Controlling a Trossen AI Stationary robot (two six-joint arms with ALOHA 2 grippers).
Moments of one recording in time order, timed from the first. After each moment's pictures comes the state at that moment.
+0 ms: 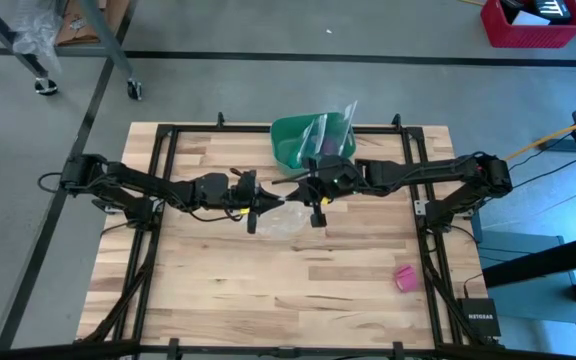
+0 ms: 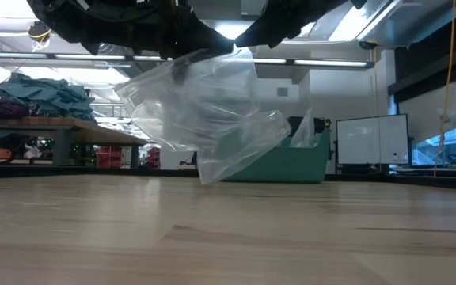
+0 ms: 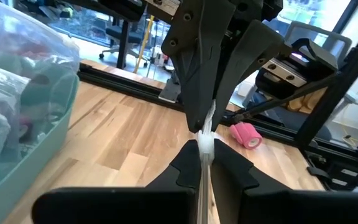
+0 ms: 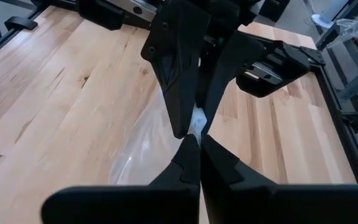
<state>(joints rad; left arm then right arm) 0.01 1.38 0.61 0.69 -0.05 -0.29 -0.04 1.50 1.15 -0.18 -0.09 -0.27</state>
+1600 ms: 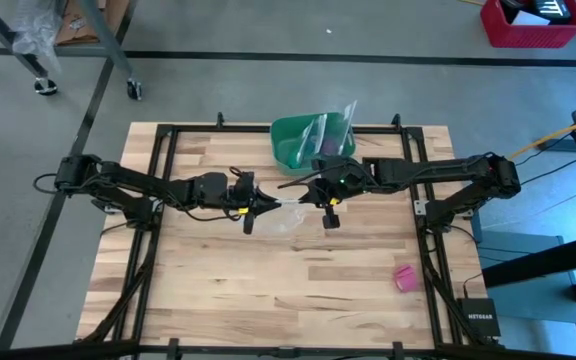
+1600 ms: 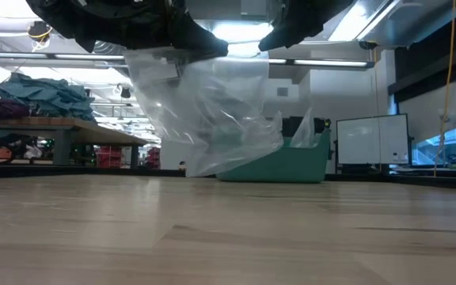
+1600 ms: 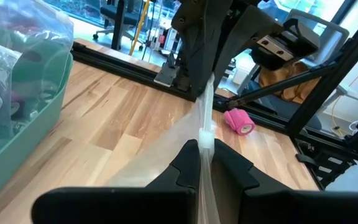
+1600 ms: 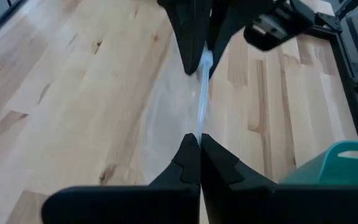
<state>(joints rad) 0.01 1.33 0.61 0.58 -0.02 -0.34 -0.04 1.42 1.15 -0.39 -0.09 -0.27</state>
